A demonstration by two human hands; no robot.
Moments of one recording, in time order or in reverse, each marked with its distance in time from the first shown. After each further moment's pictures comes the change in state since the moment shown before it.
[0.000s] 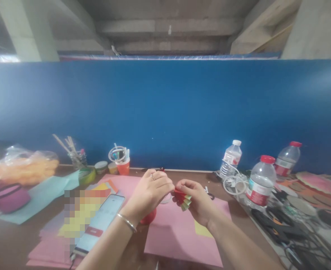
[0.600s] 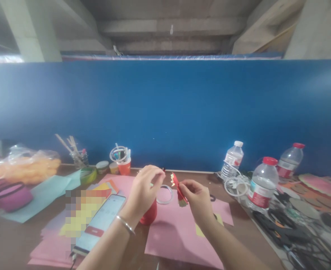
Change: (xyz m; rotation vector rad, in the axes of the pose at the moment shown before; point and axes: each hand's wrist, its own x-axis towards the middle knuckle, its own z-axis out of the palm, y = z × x) left_hand 0.003 -0.003 -0.001 -0.259 0.345 -0.485; right_hand 0.012 0.023 -0.010 -0.415 0.349 -0.373
